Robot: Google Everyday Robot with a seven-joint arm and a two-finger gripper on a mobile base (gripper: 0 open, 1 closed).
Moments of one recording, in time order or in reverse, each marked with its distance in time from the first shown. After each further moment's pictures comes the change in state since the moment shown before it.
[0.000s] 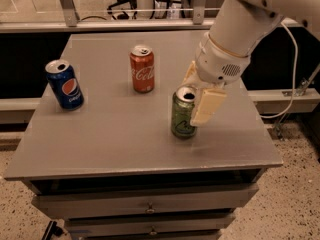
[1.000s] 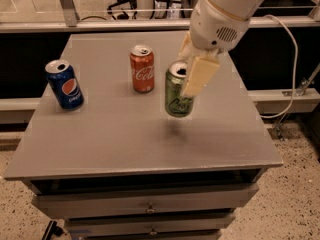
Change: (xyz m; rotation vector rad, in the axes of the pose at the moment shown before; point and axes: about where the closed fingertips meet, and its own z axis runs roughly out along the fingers) arm -0.030 -0.027 -0.051 0.081 -0.023 0.057
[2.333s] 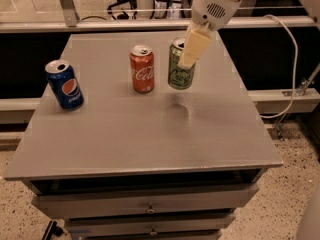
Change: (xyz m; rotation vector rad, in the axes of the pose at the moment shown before) arm 0.024 -0.095 0.003 0.080 -0.005 0.266
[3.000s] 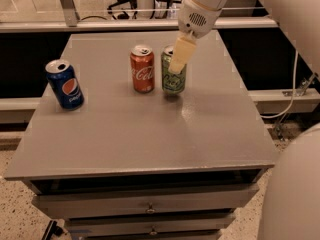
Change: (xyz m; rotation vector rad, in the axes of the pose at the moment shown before) arm -0.008 -0.016 0.039 -0.032 0.057 0.050
